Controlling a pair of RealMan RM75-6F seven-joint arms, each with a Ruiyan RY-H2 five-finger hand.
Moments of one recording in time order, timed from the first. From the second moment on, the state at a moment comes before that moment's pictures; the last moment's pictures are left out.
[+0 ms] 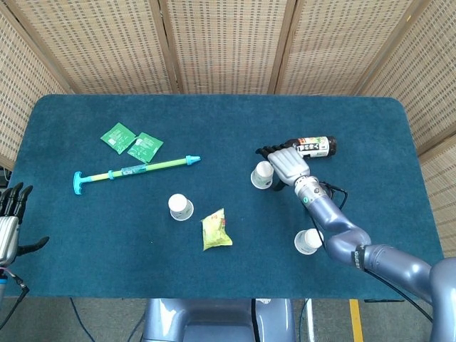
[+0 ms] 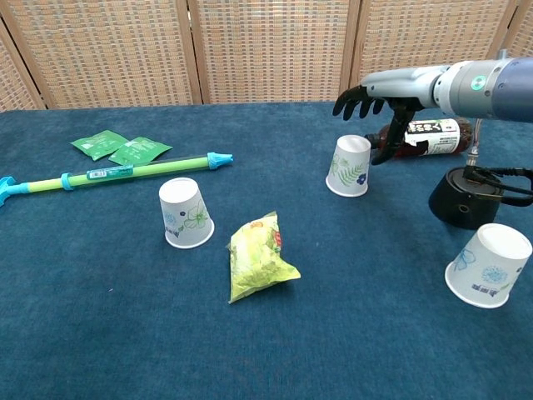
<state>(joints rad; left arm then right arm) -0.13 -1.16 -0.10 -1.59 1.37 1.43 0.14 0.95 -1.49 0.28 -1.20 -1.04 0.60 -0.21</state>
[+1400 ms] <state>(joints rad) -0.13 -1.16 -0.08 -1.59 1.38 1.43 0.14 0.90 -1.35 0.26 -1.46 -1.17 0.81 -0.13</state>
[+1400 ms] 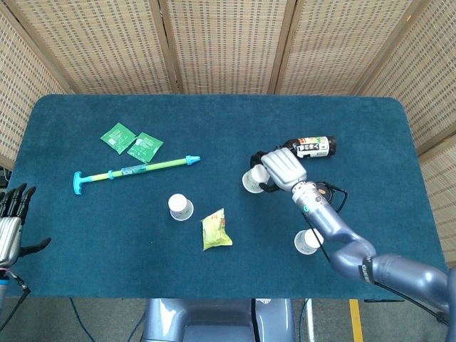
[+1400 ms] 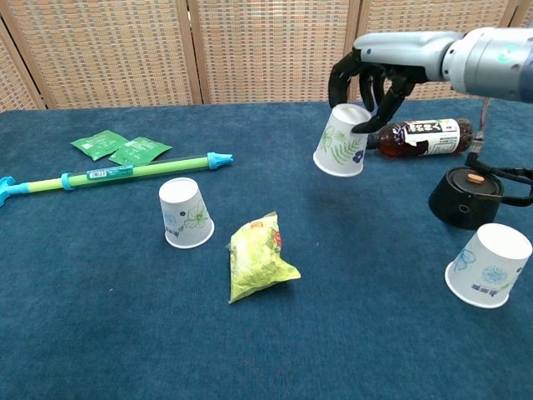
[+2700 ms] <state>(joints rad) -0.13 -1.16 -0.07 -1.60 1.41 1.44 0.16 0.57 -0.89 -0.01 -1.88 -1.59 0.99 -0.07</state>
